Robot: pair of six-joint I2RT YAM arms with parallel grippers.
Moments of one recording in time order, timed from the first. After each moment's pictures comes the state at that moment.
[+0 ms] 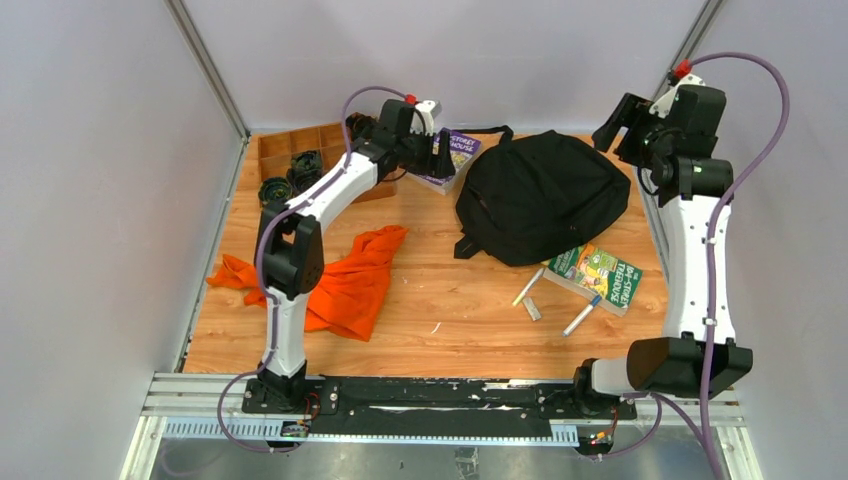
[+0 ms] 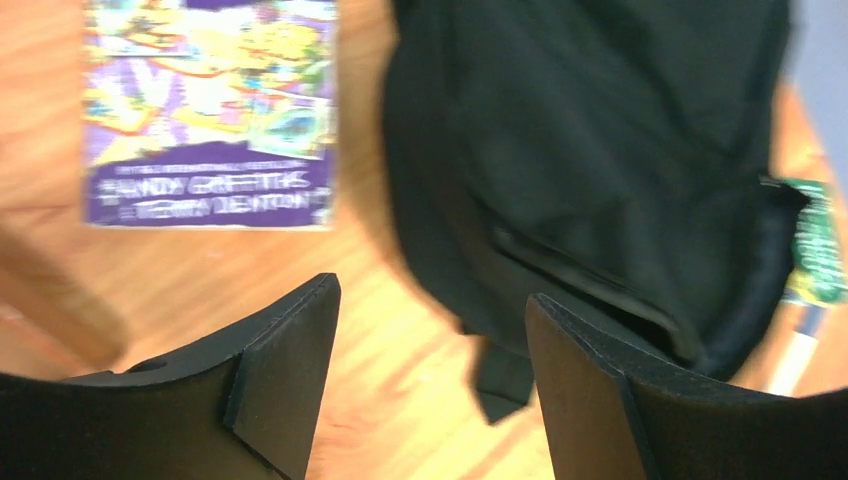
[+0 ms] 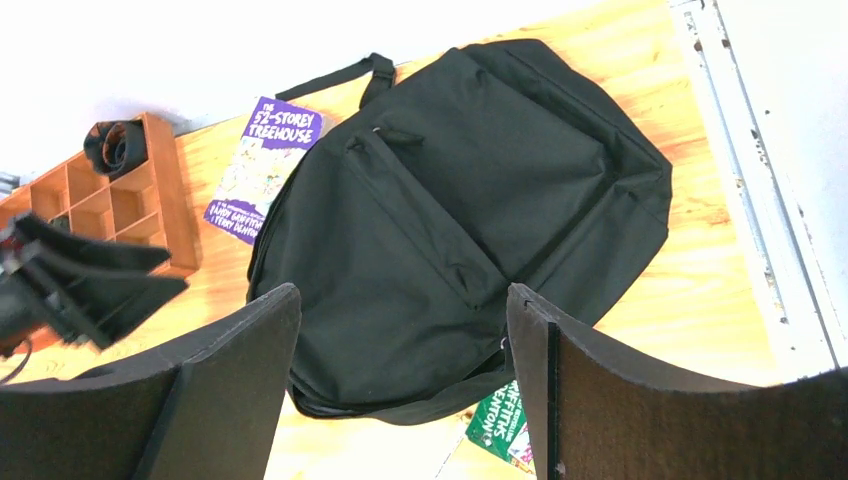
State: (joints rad) left arm -0.46 2.05 1.81 -0.33 0.39 -0.25; right arm -0.15 1.37 1.68 -0.73 -0.18 0.26
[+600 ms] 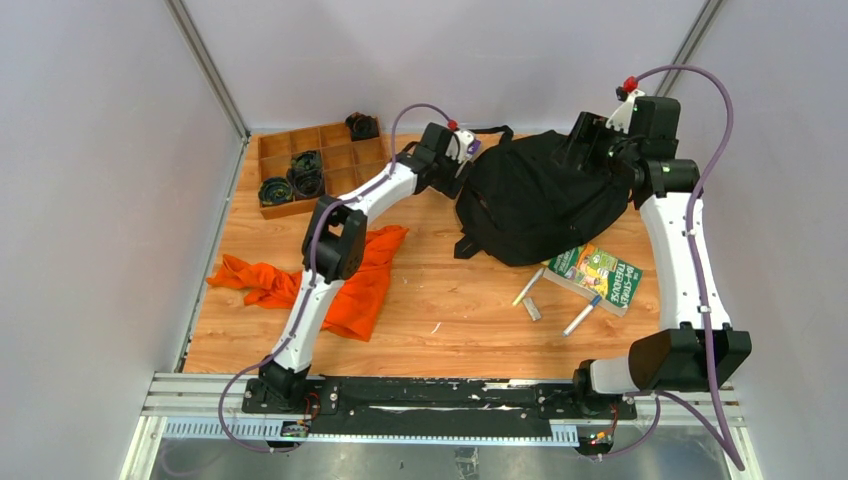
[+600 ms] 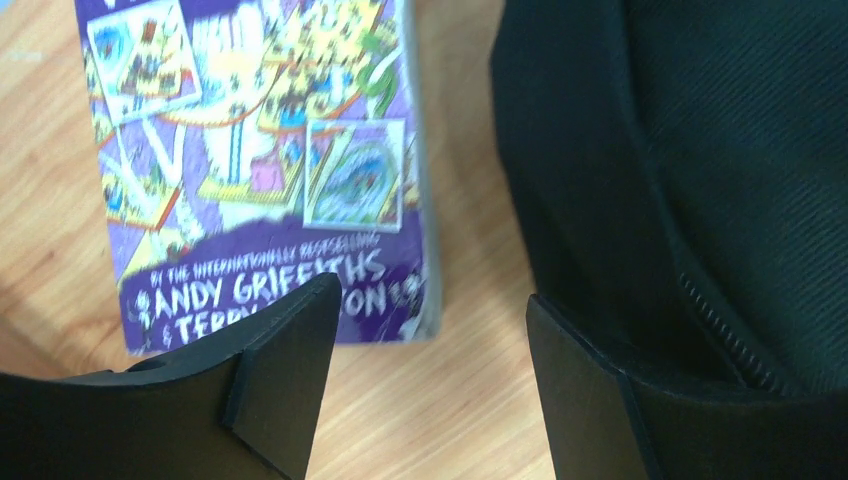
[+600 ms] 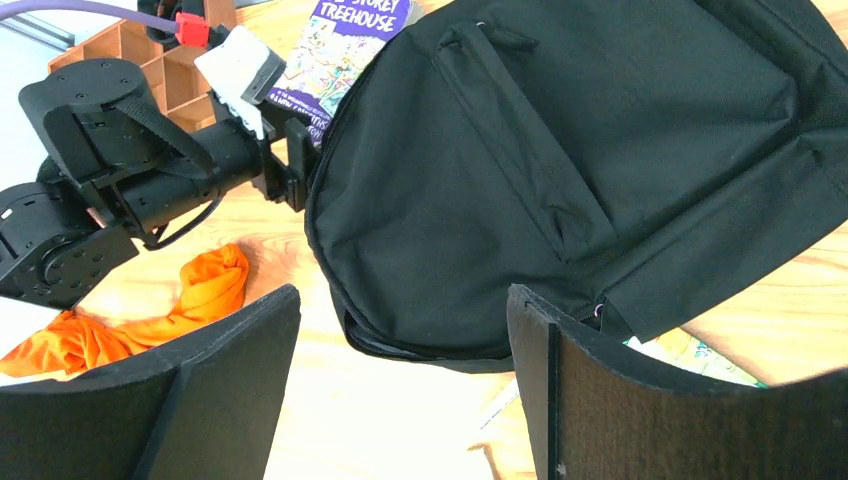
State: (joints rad) left arm -0.53 2.43 2.09 -0.40 0.05 0.12; right arm -0.02 1.37 1.56 -0.73 -0.29 0.26
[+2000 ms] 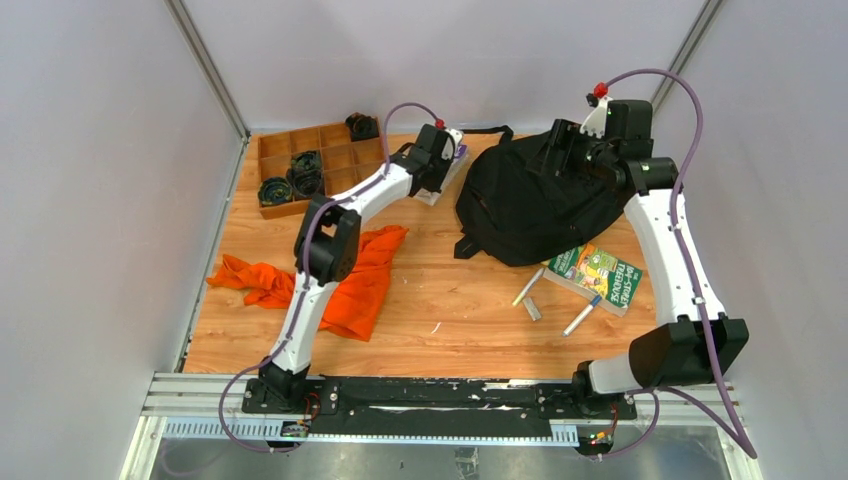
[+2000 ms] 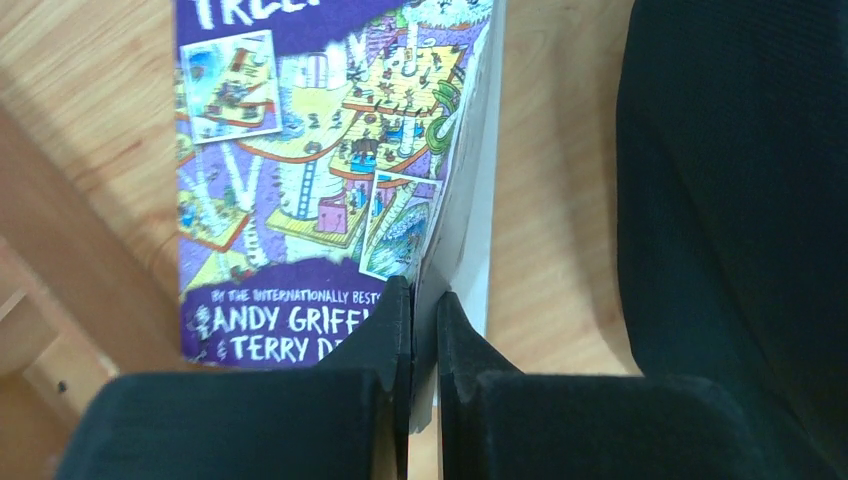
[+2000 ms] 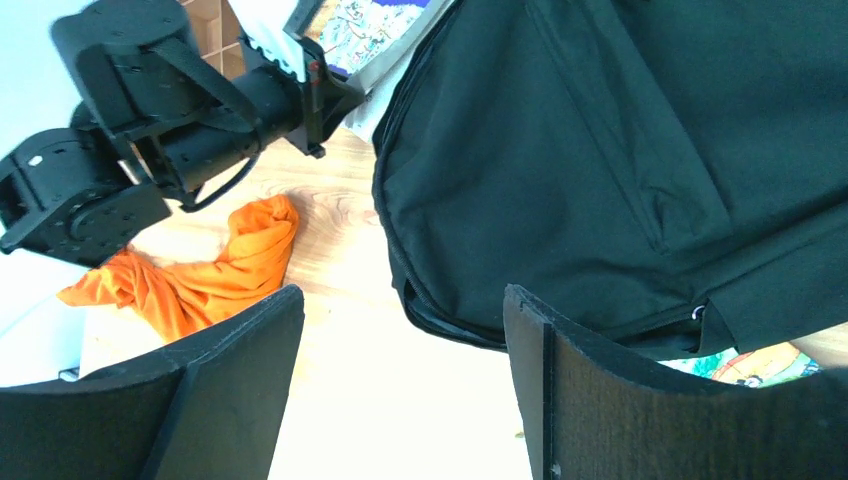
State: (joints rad) left arm -0.55 2.41 2.06 -0.40 -0.12 0.06; right arm 0.08 1.40 1.54 -0.72 -0.35 0.30
